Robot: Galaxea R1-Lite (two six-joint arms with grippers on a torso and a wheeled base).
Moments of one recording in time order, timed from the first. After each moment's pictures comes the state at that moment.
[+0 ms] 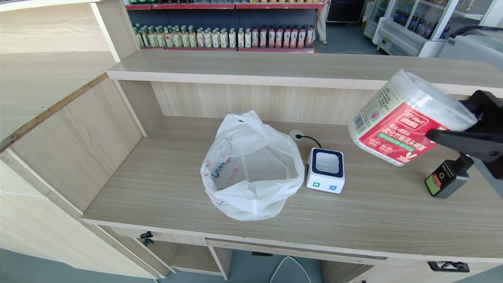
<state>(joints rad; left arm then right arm) -0.08 0.10 0.00 0.00 0.00 0.00 -0.01 1.45 -0.70 -1.19 1.34 0.12</state>
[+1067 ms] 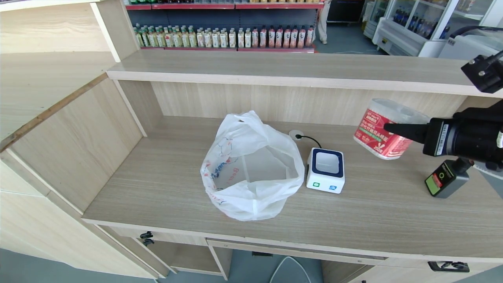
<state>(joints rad) -0.08 0.10 0.00 0.00 0.00 0.00 0.26 1.32 -0.91 -0.21 0.09 0.05</state>
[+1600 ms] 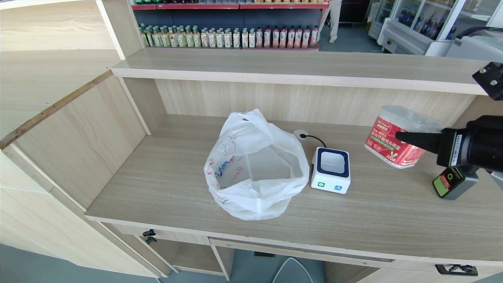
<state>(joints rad) -0.08 0.10 0.00 0.00 0.00 0.00 0.26 1.28 -0.89 -0.15 0.05 -0.01</state>
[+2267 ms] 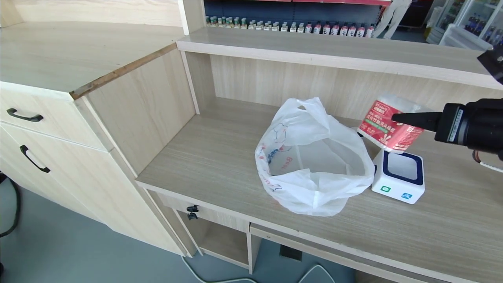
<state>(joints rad) -0.08 0.09 0.00 0.00 0.00 0.00 0.19 1.32 -0.98 -0.14 0.18 0.20</state>
